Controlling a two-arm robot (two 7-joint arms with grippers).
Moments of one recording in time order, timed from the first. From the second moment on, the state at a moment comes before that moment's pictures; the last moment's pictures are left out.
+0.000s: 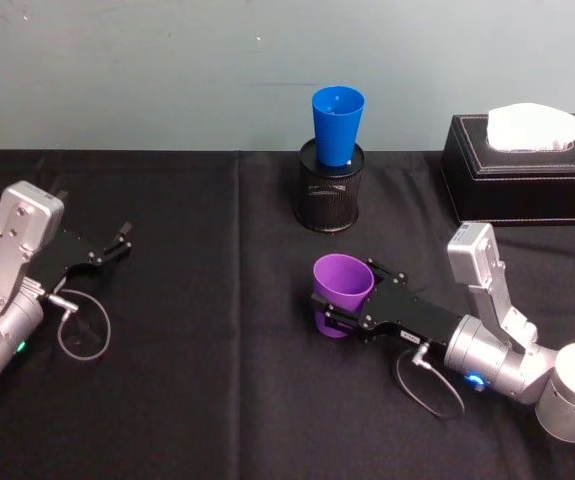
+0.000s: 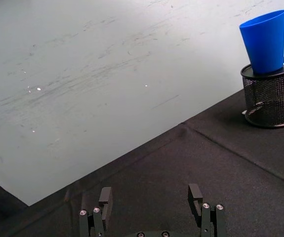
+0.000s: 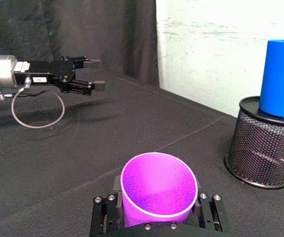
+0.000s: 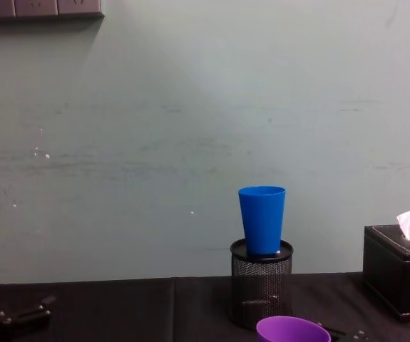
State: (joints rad) left arm -0.20 0.60 0.45 -1.41 -0.25 -0.12 0.03; right arm 0.34 0.37 -0.48 -1.13 0.38 -0.26 0.67
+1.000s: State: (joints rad) left arm -0.20 0.60 0.45 -1.41 -0.25 -0.12 0.03; right arm 0.37 0.47 -0.46 -1.34 0.42 -0.04 0.66
